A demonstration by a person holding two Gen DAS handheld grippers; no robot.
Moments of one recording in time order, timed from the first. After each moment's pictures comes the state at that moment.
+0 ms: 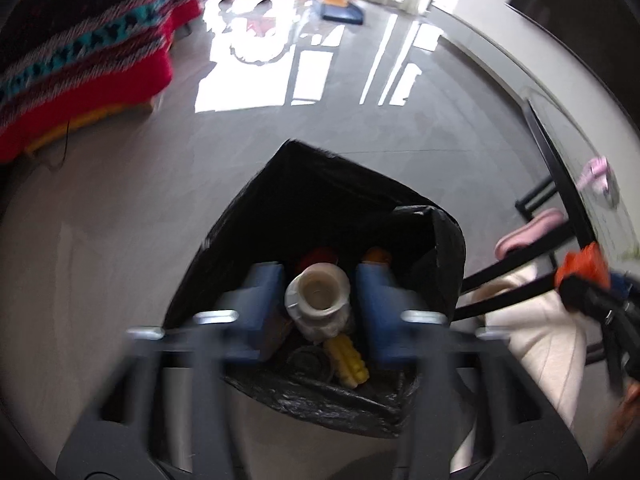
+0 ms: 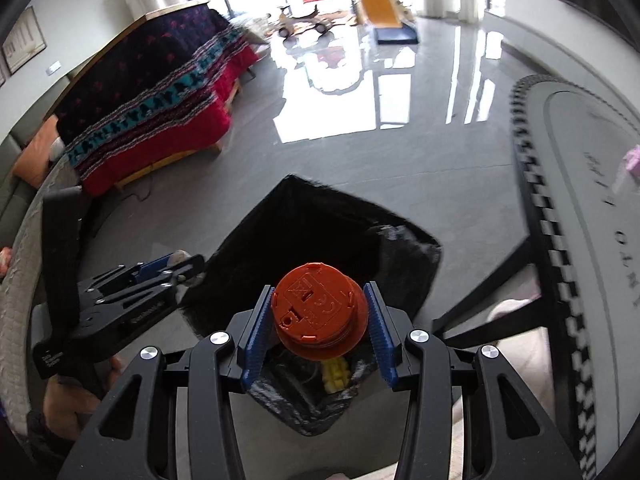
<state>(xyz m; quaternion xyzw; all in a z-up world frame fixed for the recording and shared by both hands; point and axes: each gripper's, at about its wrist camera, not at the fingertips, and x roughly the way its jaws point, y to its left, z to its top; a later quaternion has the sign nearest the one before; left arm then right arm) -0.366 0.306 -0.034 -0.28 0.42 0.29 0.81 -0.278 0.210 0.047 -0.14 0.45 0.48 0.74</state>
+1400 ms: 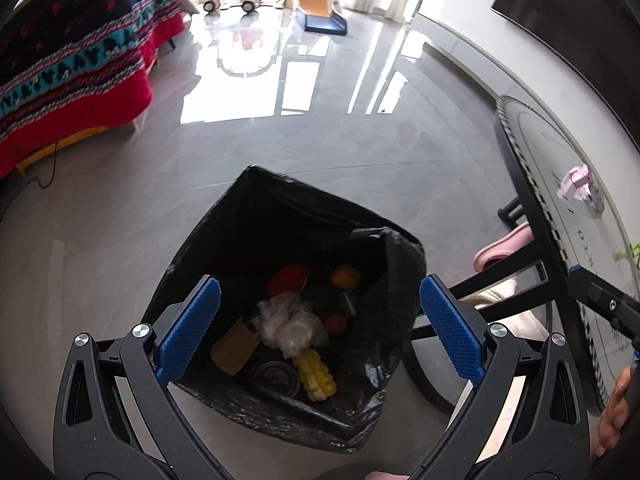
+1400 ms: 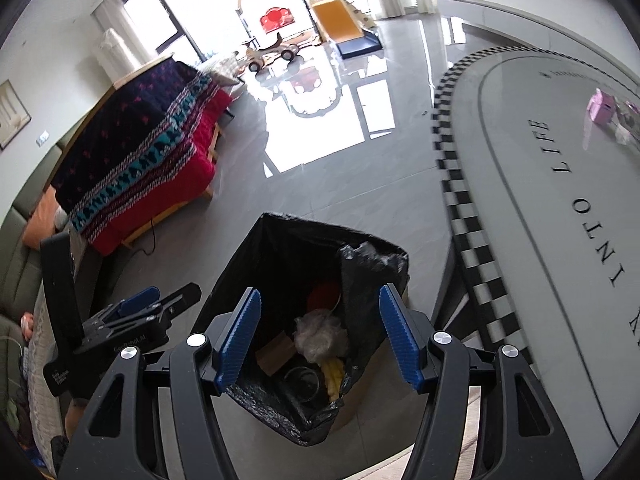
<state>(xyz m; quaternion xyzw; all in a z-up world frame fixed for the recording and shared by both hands) -0.317 0.274 0.002 -0.25 0.41 0.28 0.83 -0.213 0.141 0.064 -0.02 0.46 0.45 0.77</state>
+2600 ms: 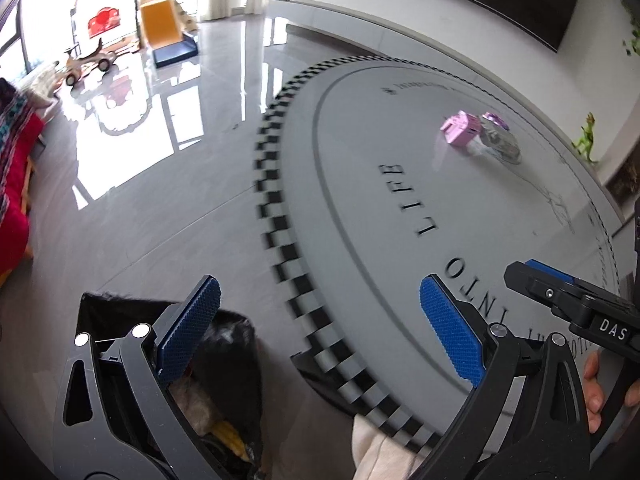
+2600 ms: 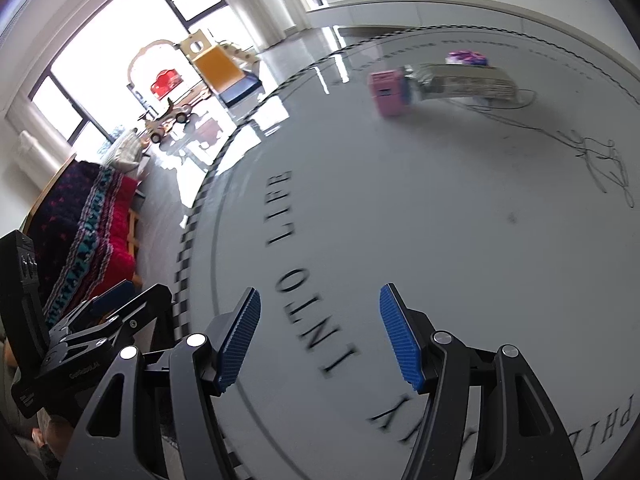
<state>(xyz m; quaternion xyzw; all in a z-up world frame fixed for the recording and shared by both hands) -0.100 0.152 0.041 -0.13 0.44 0.09 0.89 -0.060 -0.010 0.048 0.08 0.48 0.29 0.83</state>
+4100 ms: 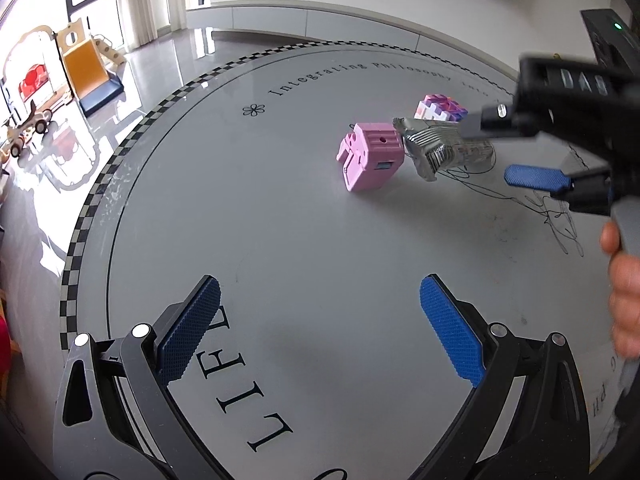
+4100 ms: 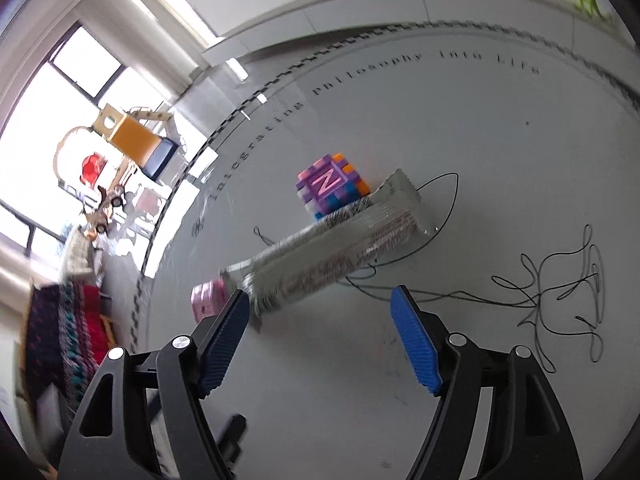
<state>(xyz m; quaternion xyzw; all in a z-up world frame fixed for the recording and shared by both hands) 0.055 0.067 0.025 -0.04 0.46 0.01 0.89 0.123 -0.076 0.063 0.21 0.52 0.15 0.81</state>
